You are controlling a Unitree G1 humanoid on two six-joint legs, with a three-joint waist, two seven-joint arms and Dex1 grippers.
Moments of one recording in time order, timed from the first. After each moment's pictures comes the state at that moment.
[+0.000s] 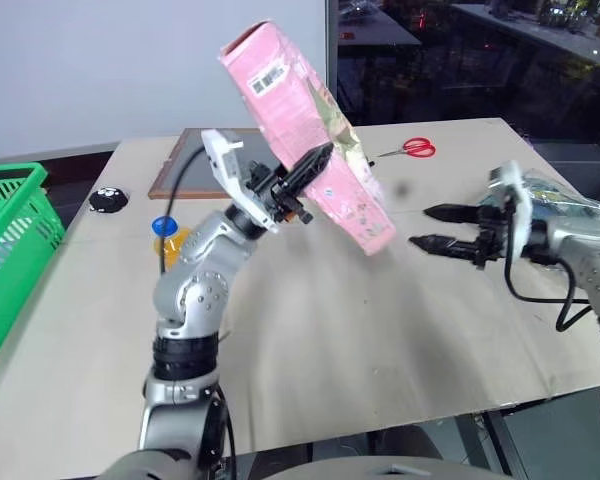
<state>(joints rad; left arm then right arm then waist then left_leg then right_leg) -0.55 0.32 0.11 -0.14 -0.62 0.38 -0.56 -0.50 -0.76 -0.11 -0.04 0.64 0.74 1.03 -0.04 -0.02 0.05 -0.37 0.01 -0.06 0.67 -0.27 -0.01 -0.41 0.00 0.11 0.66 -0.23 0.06</state>
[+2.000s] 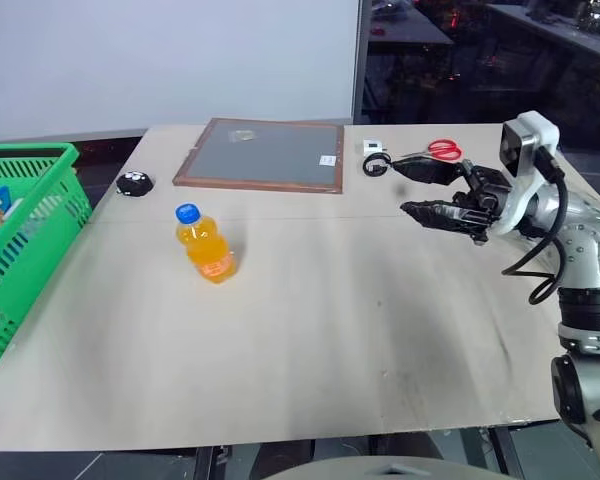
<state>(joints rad) -0.21 1.44 0.35 0.67 0.48 0.23 -0.38 -0.68 -0.54 -0.09 0.02 0.84 0.64 1.28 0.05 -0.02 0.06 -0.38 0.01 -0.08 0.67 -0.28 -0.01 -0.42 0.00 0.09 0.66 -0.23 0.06</state>
